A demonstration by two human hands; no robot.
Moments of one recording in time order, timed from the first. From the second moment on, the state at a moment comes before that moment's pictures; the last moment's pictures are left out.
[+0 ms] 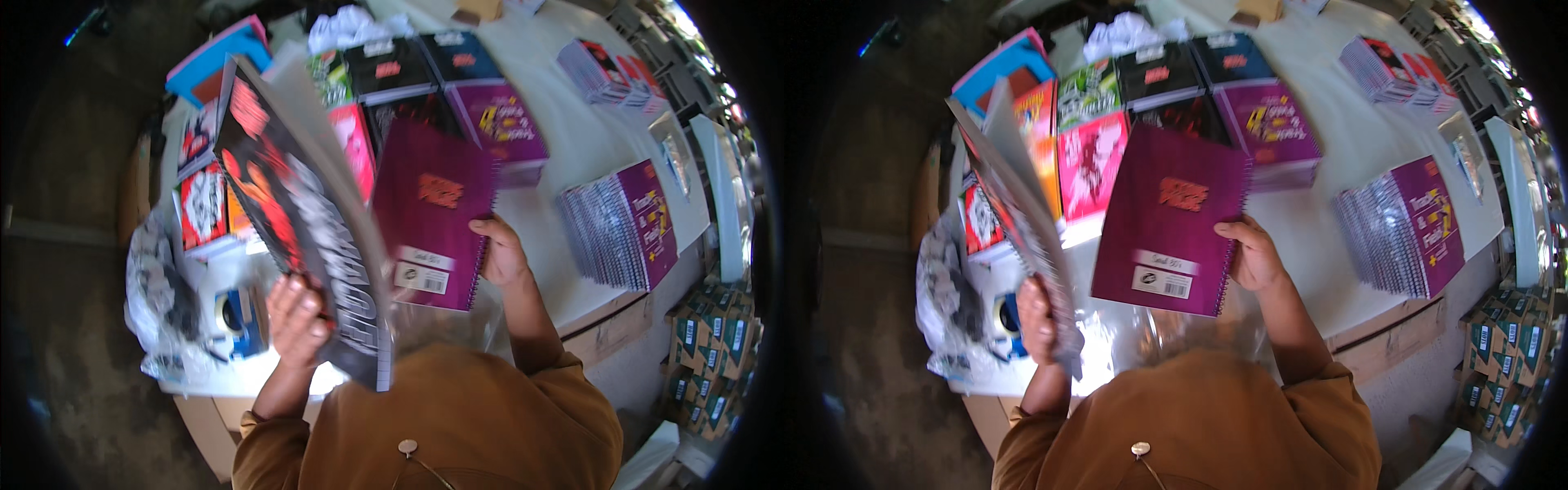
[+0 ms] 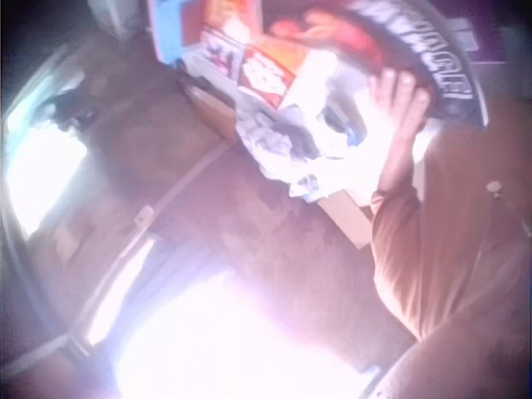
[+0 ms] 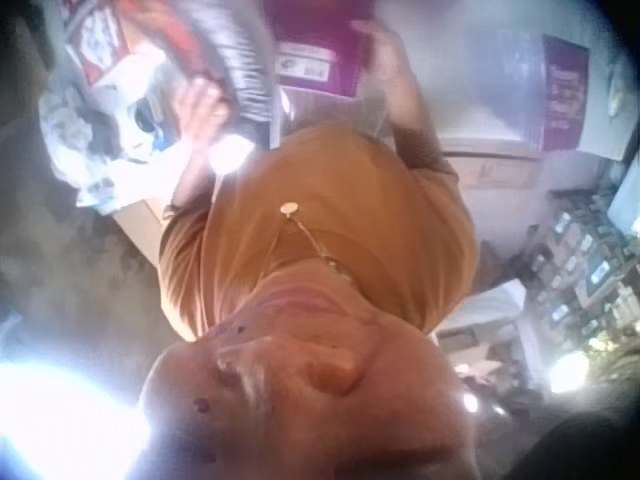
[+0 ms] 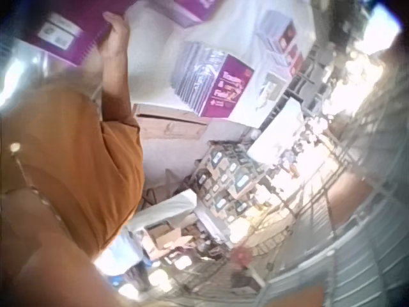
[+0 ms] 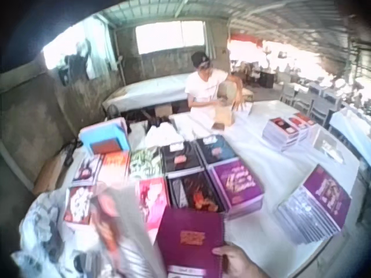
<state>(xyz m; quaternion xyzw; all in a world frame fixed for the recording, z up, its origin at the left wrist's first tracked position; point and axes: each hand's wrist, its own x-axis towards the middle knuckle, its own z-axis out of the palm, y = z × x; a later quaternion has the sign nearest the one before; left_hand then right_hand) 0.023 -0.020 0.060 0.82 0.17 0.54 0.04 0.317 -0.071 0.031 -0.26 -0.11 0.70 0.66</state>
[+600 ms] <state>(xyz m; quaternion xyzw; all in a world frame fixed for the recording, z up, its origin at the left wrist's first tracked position) 0.009 0.007 0.022 0.88 0.38 0.25 0.10 0.213 -0.094 -0.085 -0.42 -0.18 0.76 0.47</state>
